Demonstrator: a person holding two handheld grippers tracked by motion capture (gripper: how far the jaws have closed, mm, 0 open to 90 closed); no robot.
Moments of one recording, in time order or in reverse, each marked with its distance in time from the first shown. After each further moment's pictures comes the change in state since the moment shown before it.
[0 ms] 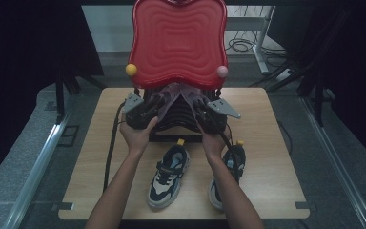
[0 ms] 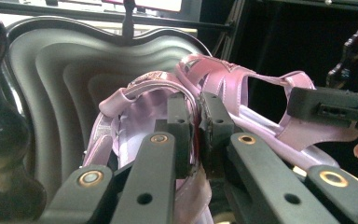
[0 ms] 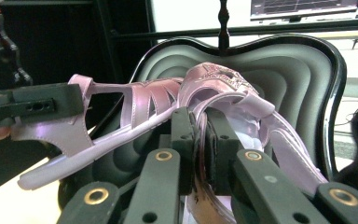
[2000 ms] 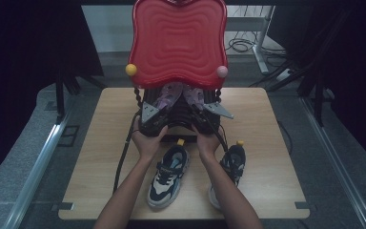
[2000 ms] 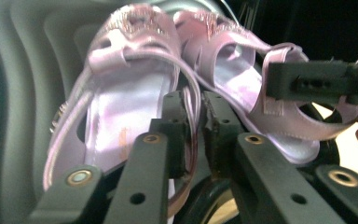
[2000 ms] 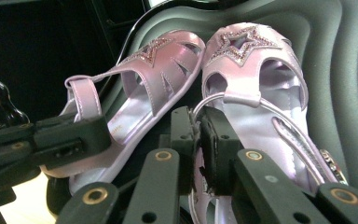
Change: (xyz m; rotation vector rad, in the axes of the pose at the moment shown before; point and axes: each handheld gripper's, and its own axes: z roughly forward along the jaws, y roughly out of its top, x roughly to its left) left arm -0.015 -0.044 0.027 0.079 0.080 0.079; right arm -0.006 -0.033 0.030 0.062 0.017 0.113
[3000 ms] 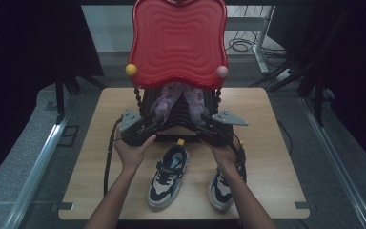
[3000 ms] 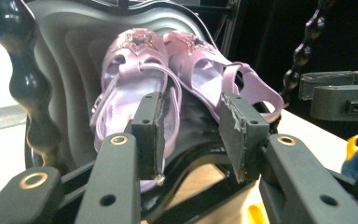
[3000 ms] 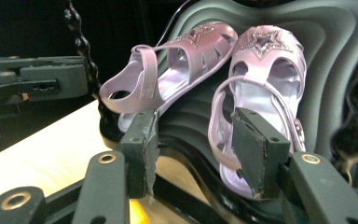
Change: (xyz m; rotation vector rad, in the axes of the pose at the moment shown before) left arm 0.006 0.008 -0.069 -0.027 -0.077 -0.036; right arm 0.000 0.012 -0.067 0.097 0.129 -0.153
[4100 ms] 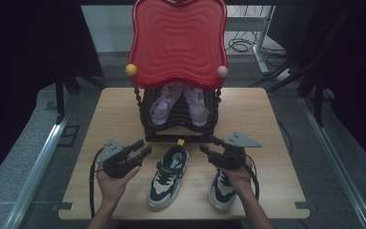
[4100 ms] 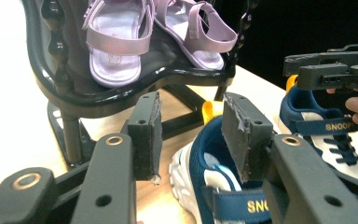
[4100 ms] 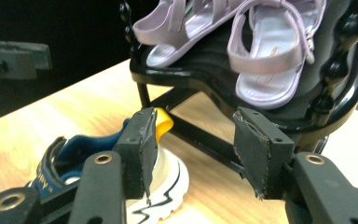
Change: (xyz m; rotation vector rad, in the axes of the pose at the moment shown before) left arm -0.009 -0.046 -0.079 0.078 -0.080 -0.049; right arm -0.003 -0.046 -0.048 0.072 0.096 -0.029
